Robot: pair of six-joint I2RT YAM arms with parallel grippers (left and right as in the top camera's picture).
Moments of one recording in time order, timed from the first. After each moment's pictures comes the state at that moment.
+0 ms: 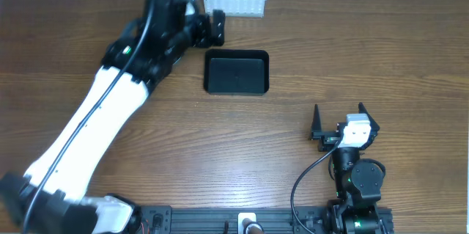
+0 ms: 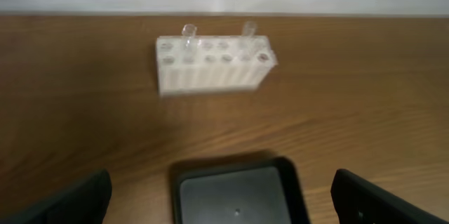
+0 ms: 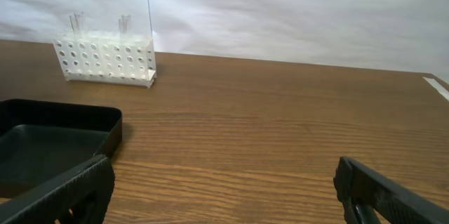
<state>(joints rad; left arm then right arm) -0.44 1.56 1.46 -0.56 -0.06 -0.32 0.07 0.01 0.01 -0.07 0.06 -0.06</state>
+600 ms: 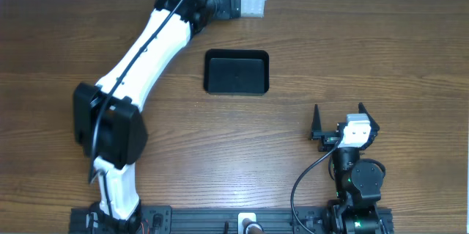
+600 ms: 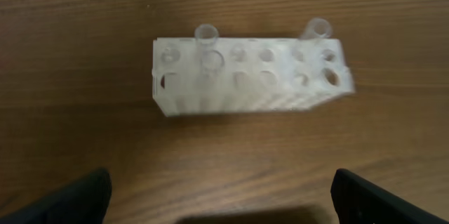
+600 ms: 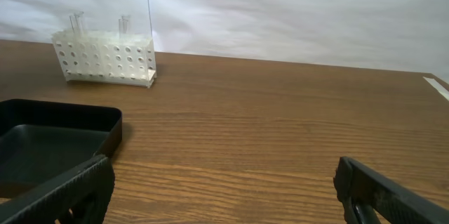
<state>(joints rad) -0.43 2.08 1.89 -0.65 -0.13 -0.34 0.07 0.01 0.01 -0.07 0.06 -0.06</state>
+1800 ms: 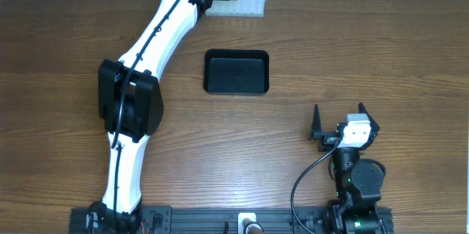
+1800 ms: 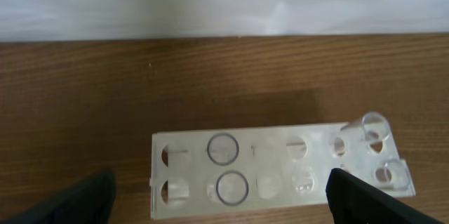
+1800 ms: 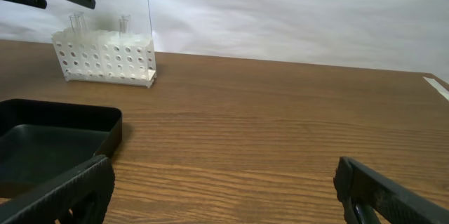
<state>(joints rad) -0.39 2.33 2.14 -0.55 -0.14 -0.26 0.07 0.01 0.01 -0.07 0.06 -0.06</state>
